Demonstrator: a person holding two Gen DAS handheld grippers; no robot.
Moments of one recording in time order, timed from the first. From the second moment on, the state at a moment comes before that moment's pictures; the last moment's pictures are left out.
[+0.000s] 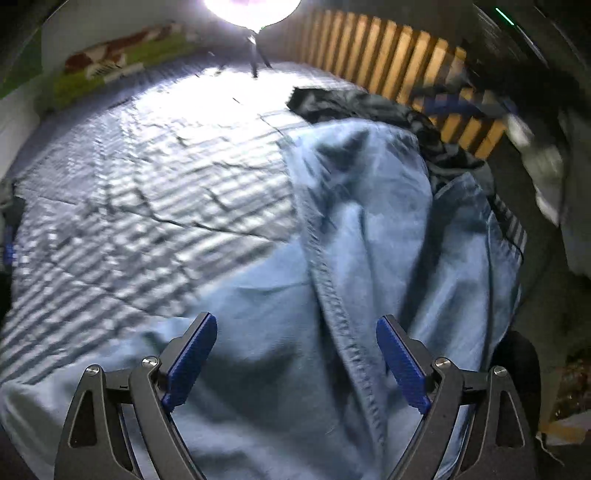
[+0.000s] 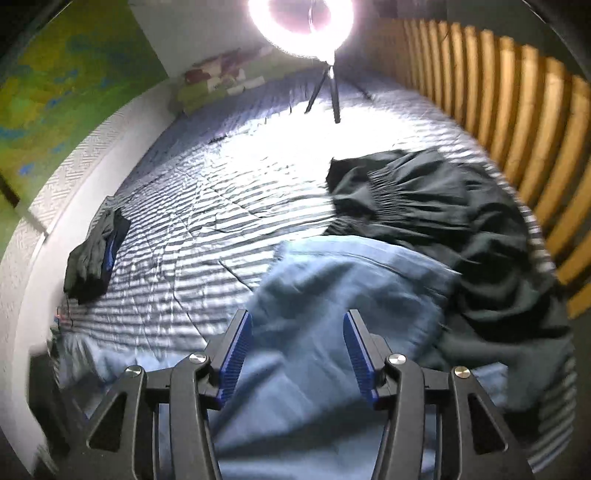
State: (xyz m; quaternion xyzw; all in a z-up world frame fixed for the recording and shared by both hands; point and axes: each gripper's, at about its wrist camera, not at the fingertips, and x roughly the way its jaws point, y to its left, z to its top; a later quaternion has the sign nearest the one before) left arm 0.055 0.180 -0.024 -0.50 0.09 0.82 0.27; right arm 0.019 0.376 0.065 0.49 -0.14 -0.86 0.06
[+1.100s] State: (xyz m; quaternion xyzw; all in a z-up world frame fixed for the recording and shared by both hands) left arm 0.078 0.191 -0.061 -0.52 0.11 0.79 0.30; right arm -0.102 0.310 -0.055 0.60 -0.05 -0.80 -0.04
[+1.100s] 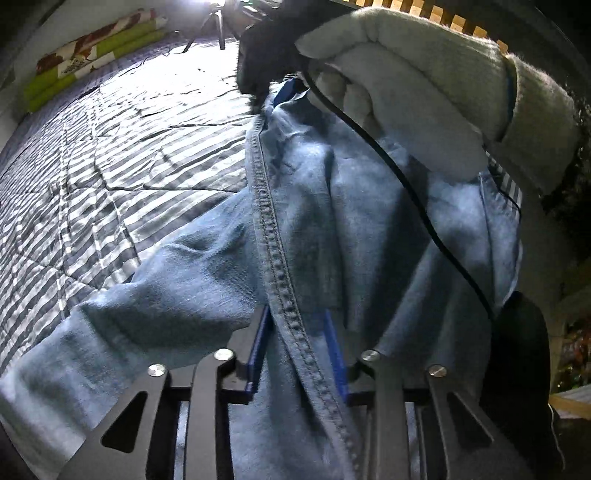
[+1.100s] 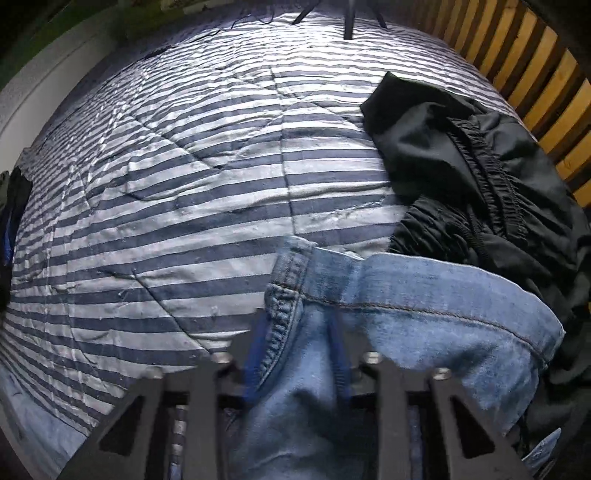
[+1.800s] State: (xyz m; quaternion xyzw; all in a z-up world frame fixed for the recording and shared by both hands) left arm 0.156 0.190 -0.005 -0.46 0.17 0.81 0.32; right arm 0.129 0.440 0.090 0.41 -0.19 -0.89 -0.06
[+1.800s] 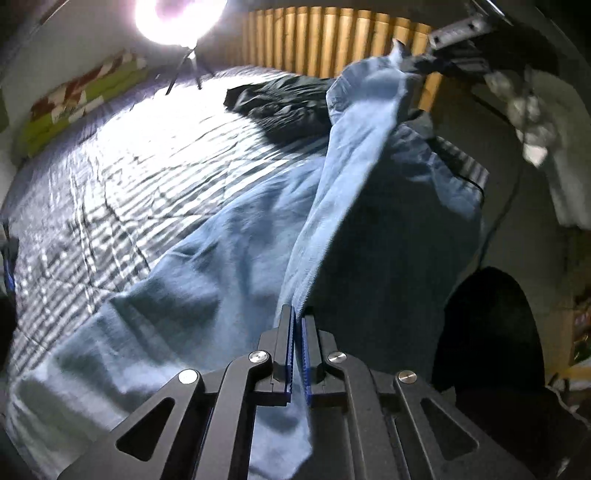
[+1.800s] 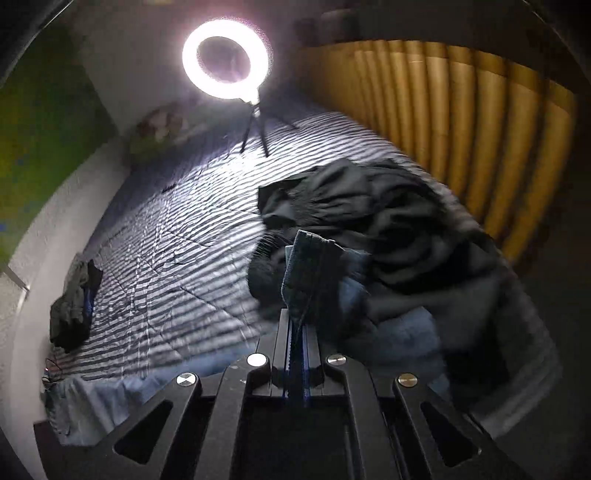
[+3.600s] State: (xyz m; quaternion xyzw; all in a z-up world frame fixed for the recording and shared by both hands) left arm 0.230 0.237 -0.060 -0.48 0.35 0.73 0.35; right arm 0.313 0.551 -0.077 0.43 -0.45 -0.78 -0.05
